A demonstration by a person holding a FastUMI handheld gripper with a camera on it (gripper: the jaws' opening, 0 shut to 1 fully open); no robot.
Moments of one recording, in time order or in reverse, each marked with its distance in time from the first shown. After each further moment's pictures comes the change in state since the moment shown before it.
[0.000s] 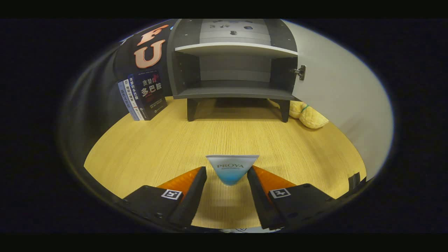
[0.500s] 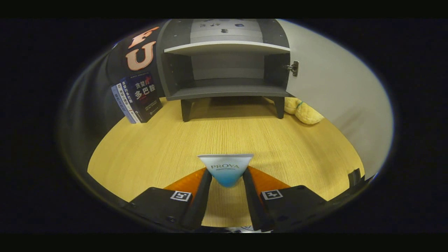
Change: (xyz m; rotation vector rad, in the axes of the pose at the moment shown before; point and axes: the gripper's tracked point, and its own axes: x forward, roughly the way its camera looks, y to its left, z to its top) arm -0.013 -0.003 0.014 0.045 0.008 -0.012
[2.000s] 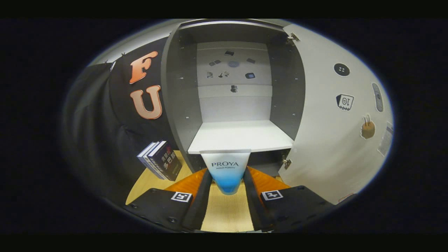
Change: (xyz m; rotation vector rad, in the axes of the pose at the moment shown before) arm -0.158 0.052 0.332 -0.010 -0.289 0.026
